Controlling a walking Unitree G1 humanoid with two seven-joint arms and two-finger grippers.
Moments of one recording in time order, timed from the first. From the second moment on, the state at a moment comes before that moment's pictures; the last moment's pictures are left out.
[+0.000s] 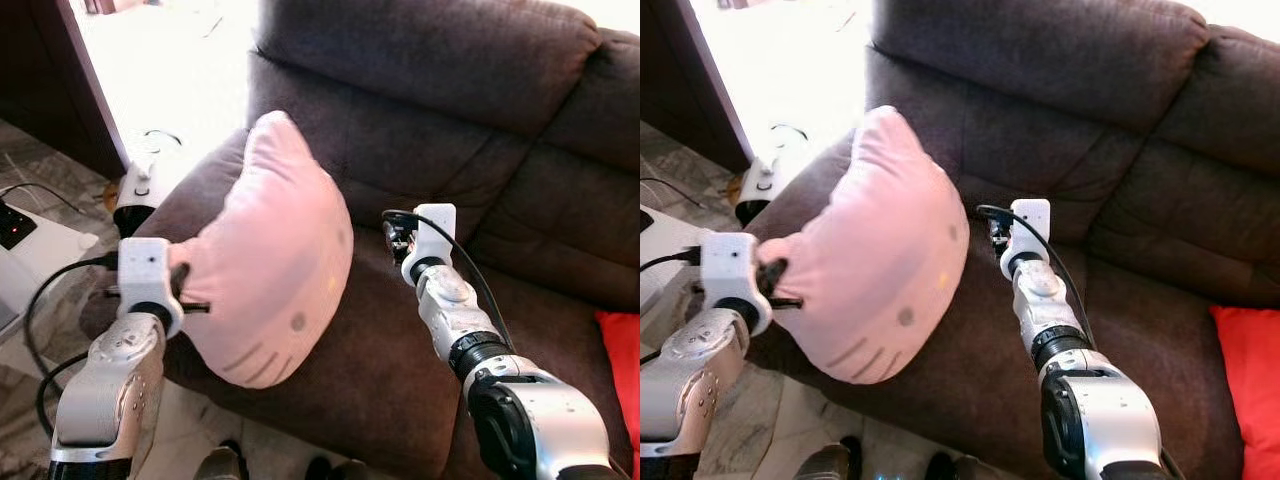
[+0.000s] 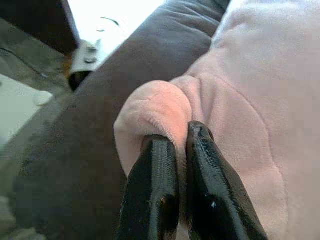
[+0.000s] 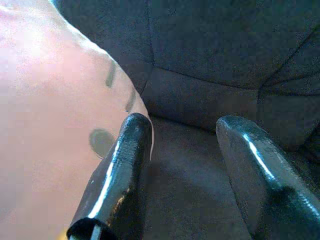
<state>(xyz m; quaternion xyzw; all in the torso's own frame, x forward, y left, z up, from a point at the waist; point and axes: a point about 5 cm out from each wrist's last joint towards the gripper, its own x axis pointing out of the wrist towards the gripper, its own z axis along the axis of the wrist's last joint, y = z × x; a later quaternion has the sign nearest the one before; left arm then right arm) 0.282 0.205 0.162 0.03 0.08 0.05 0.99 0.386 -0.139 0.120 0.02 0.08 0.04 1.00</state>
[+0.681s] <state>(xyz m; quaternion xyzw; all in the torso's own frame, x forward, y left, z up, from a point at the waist) 0.287 0.211 0.158 0.04 0.01 0.10 0.99 0.383 -0.142 0.115 0.03 0.09 0.03 1.00</state>
